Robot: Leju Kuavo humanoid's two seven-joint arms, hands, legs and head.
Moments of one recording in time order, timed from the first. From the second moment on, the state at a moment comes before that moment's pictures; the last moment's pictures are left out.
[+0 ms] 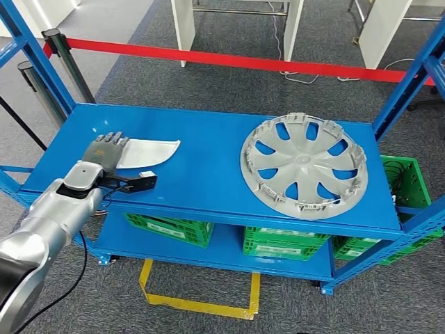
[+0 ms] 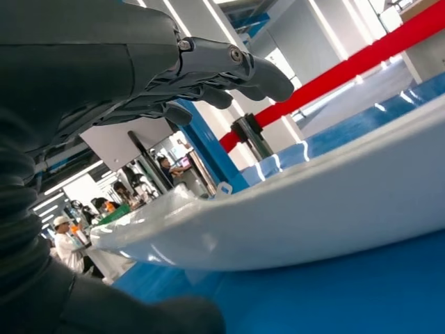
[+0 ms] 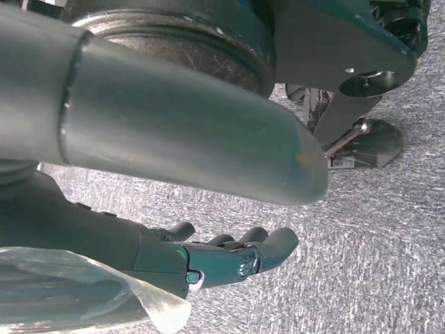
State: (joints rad) left arm -0.89 0.10 -0.45 -0.41 -1.28 0.09 0.07; right arm -0.07 0.19 -0.75 -0.21 0.87 -0.08 0.09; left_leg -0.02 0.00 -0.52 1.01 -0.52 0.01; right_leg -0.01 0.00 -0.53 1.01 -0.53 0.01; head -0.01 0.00
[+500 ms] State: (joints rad) left arm -0.88 0.10 -0.43 -0.40 -1.26 0.17 0.09; right arm -0.07 0.19 -0.75 -0.21 0.87 -0.08 0.09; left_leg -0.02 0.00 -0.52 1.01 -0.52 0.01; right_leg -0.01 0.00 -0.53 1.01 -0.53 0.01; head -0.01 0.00
